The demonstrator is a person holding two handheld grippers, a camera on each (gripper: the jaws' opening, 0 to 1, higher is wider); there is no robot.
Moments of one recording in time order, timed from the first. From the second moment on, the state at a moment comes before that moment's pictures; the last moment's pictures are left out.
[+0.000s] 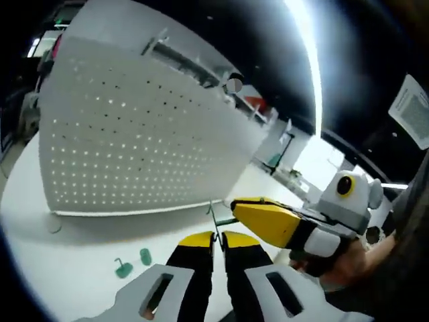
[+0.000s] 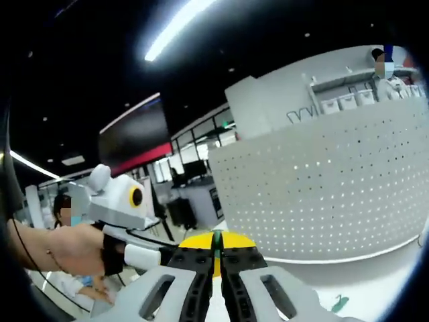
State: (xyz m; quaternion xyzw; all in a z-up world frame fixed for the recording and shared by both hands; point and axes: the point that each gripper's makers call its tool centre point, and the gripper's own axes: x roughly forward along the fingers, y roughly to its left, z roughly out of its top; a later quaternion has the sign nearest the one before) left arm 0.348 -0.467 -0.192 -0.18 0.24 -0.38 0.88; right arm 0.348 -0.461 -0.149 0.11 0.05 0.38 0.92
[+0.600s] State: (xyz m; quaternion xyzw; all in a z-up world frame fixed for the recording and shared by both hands) left arm 0.349 -0.468 -0.182 -0.17 0.22 -0.38 0.88; right arm 0.345 -0.465 -0.144 0.11 0.04 0.38 0.92
